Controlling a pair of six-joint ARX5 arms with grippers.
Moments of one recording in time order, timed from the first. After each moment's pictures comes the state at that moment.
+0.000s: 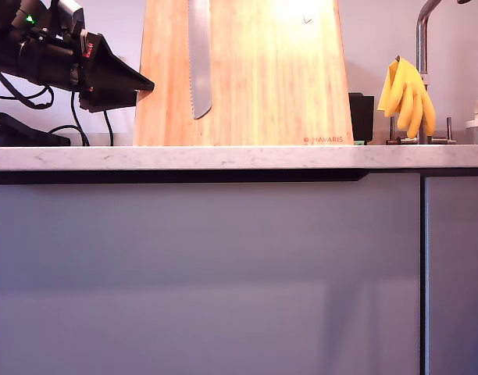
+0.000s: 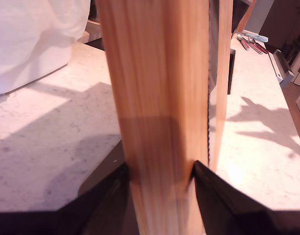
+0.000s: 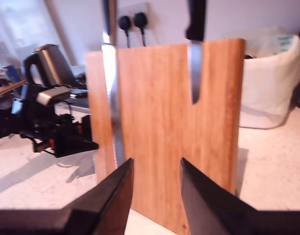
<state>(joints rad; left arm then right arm) -0.06 1.85 1.51 -0.24 1.14 0.28 0.09 1.05 1.16 -0.25 -0.59 0.10</state>
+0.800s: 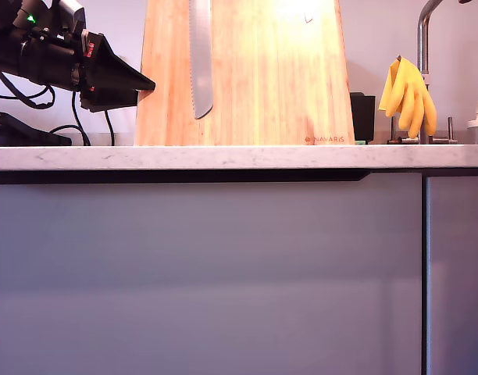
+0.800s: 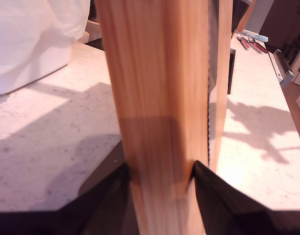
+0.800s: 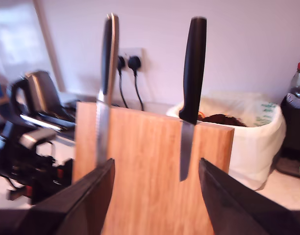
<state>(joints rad) -0.07 1.85 1.51 -0.23 1.14 0.28 0.17 1.21 1.42 -0.23 -0.48 0.02</state>
